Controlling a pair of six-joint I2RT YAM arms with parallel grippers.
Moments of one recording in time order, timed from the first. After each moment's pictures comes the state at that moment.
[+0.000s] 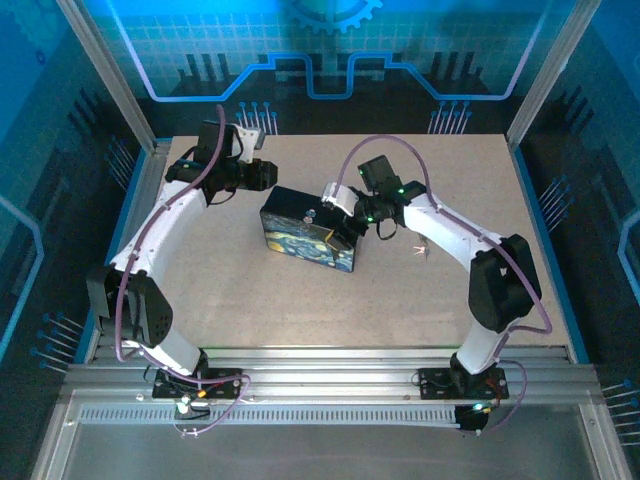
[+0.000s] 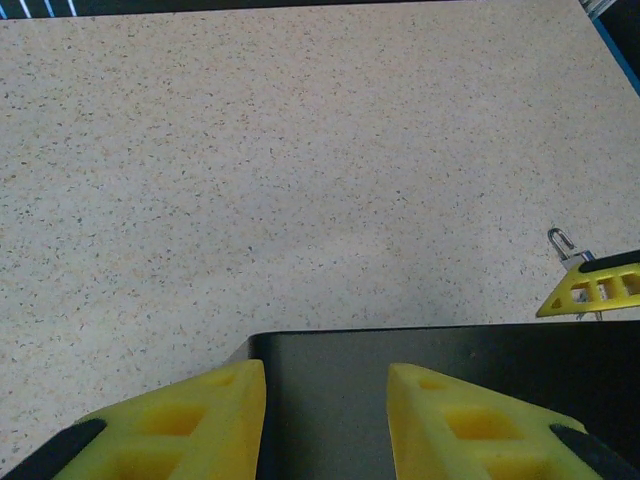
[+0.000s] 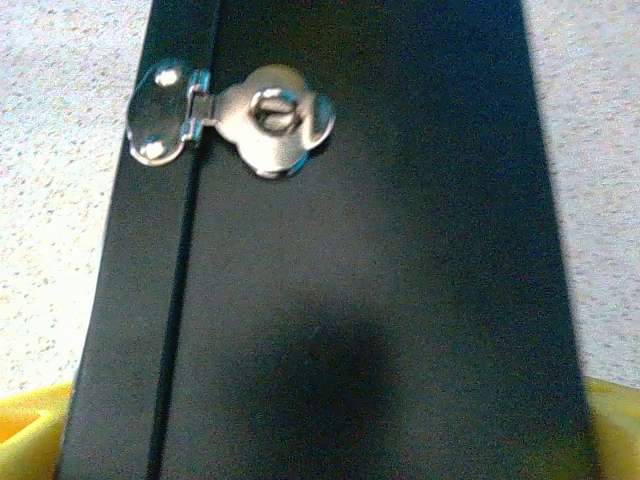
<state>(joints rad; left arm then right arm) -0.18 1.59 1.50 -0.66 0.32 -0.14 0.50 1.74 1.38 -0.59 -0.46 -0.60</state>
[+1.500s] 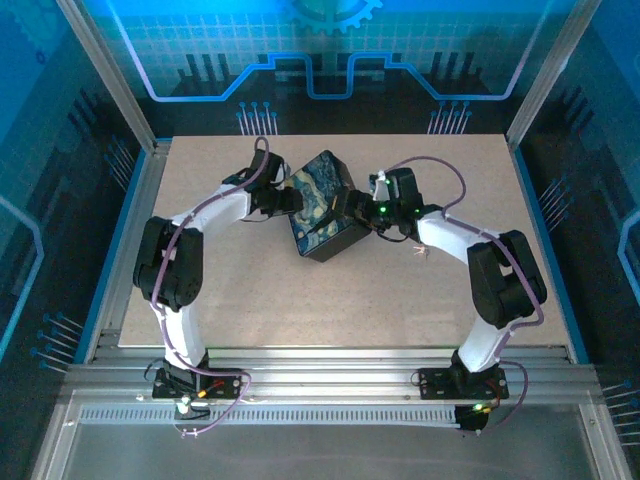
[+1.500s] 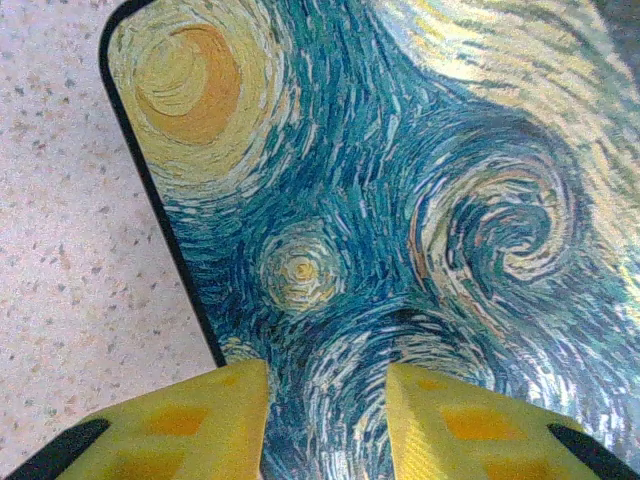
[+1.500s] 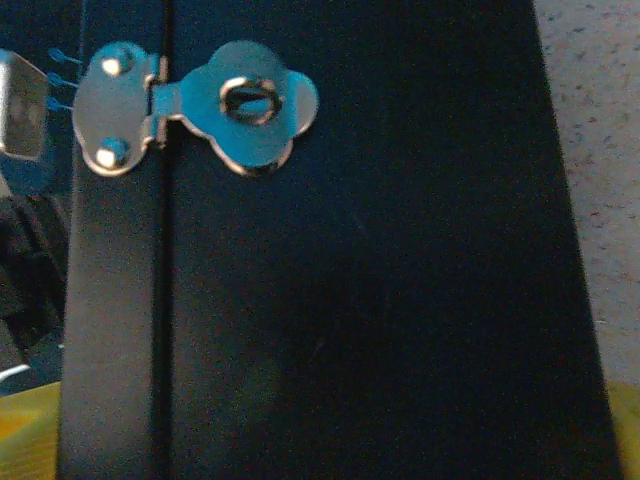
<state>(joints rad) -0.30 1.90 1.41 -0.47 0.20 -0.45 0.36 1.74 1.10 -0.05 -0.52 0.69</state>
